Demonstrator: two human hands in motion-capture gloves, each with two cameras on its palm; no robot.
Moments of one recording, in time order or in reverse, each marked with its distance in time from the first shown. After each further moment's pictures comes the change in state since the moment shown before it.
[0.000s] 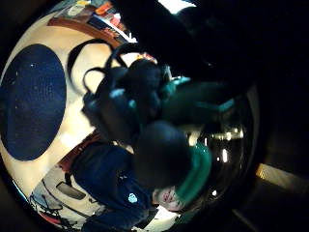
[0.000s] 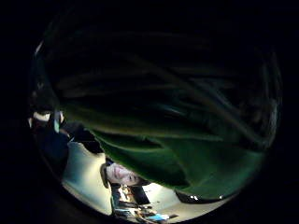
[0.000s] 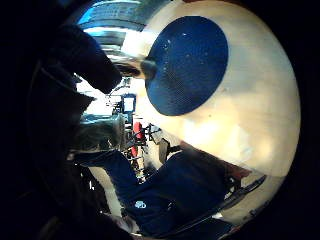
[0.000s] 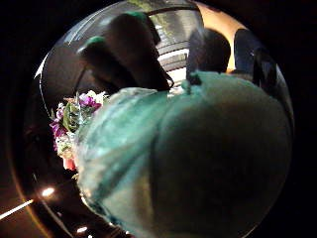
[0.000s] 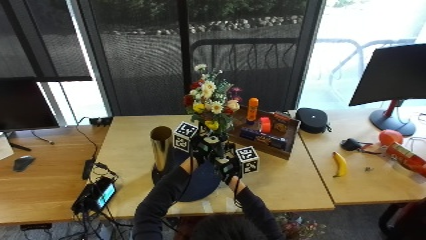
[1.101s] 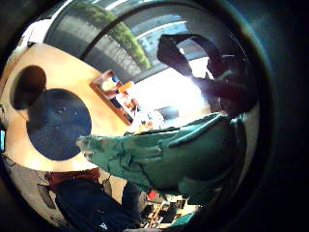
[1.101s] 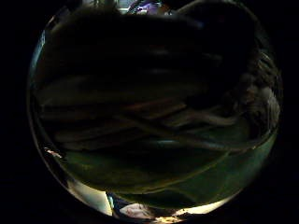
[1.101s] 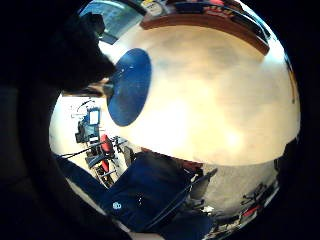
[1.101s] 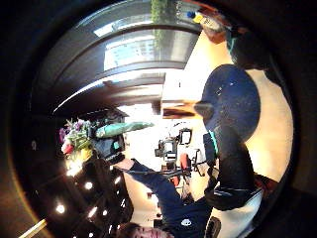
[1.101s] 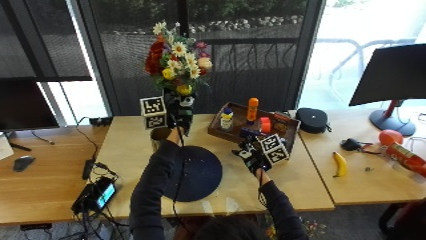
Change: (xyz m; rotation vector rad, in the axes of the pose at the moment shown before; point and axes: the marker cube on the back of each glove) left arm 0.165 0.034 -0.106 0.771 -0.061 0.160; right arm -0.003 0.000 -0.121 0.161 0.445 0.024
